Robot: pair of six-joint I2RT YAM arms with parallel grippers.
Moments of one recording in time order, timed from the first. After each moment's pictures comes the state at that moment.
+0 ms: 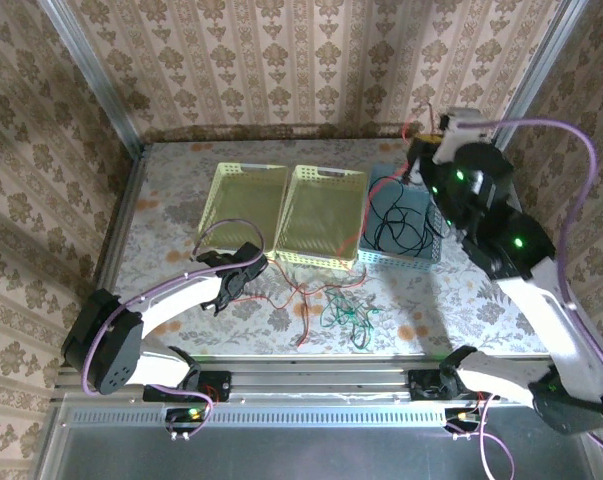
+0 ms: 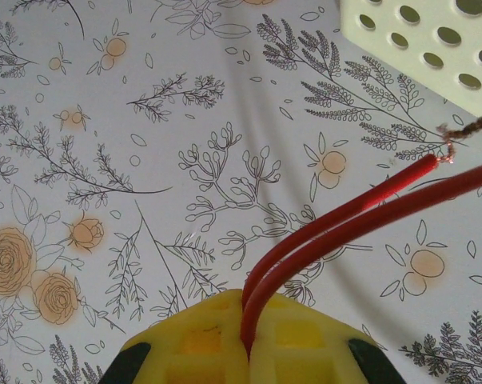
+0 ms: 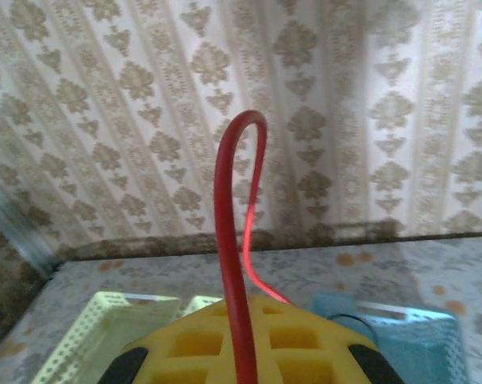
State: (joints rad) left arm -0.70 1.35 0.74 -0.91 -0.60 -1.17; right arm 0.54 1.15 1.57 -0.56 0.41 0.29
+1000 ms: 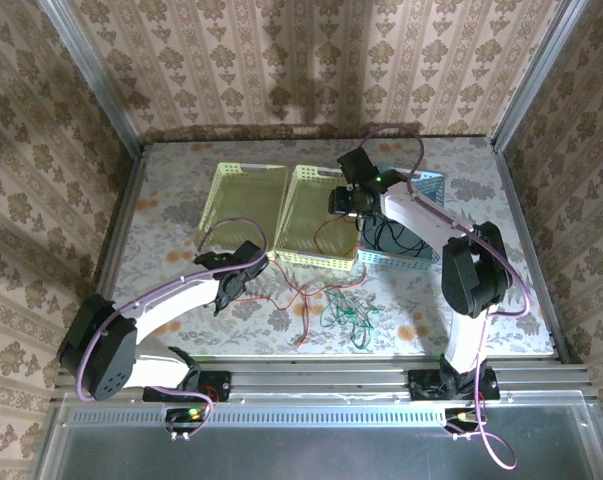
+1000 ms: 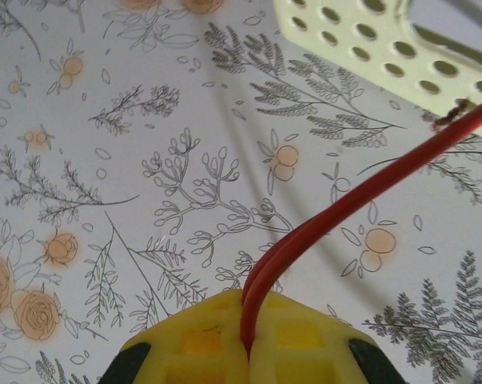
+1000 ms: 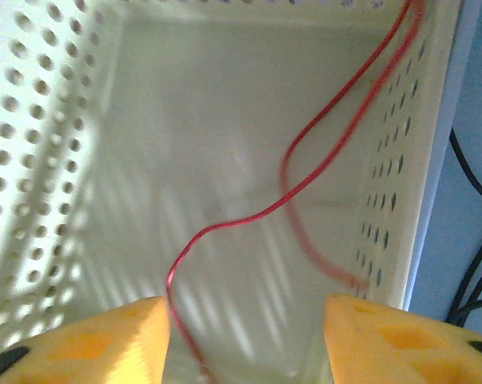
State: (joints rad) left arm -0.72 1.31 0.74 -0.86 -0.57 -1.05; right arm 0.46 1.86 1.54 -0.68 0.06 0.53
